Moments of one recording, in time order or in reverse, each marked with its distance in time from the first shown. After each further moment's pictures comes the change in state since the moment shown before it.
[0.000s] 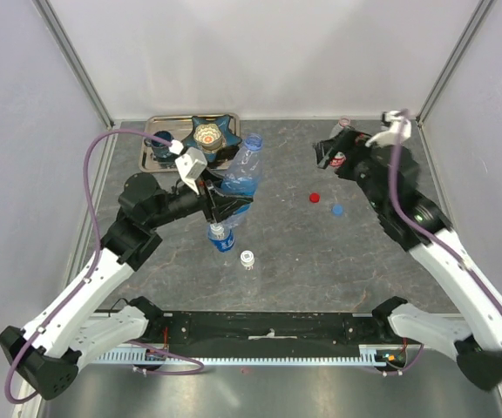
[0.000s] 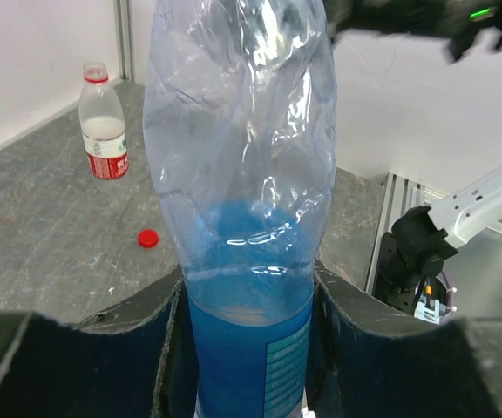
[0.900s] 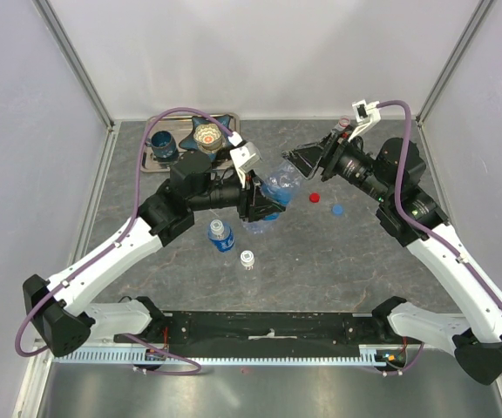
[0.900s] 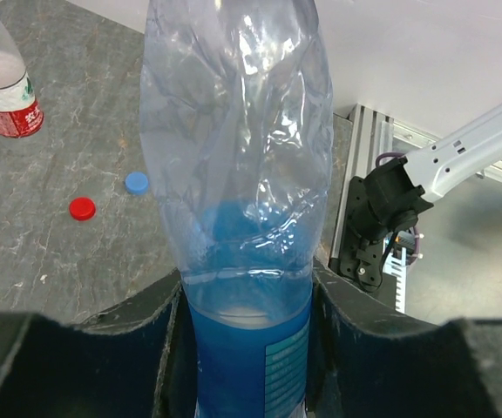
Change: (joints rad) left arm -0.178 0.309 0.227 -0.185 -0.007 0.067; right arm 0.040 -0.031 0.040 0.220 -0.602 -0.010
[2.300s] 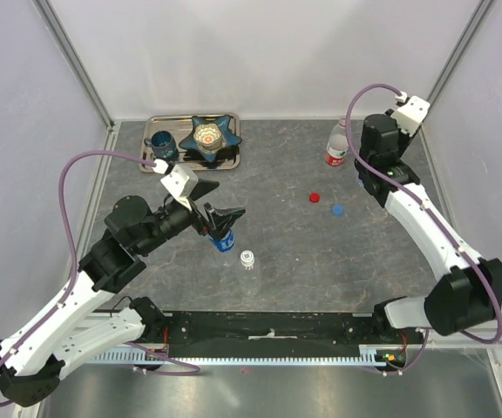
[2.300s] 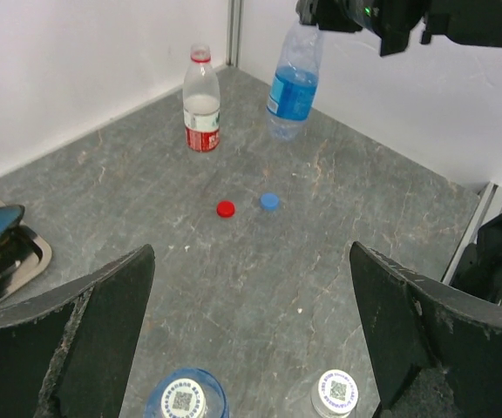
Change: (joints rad) left arm -0.006 -0.458 -0.199 -0.055 -0.446 0.057; right arm -0.234 0.274 -0.019 -0.004 1.267 -0.299
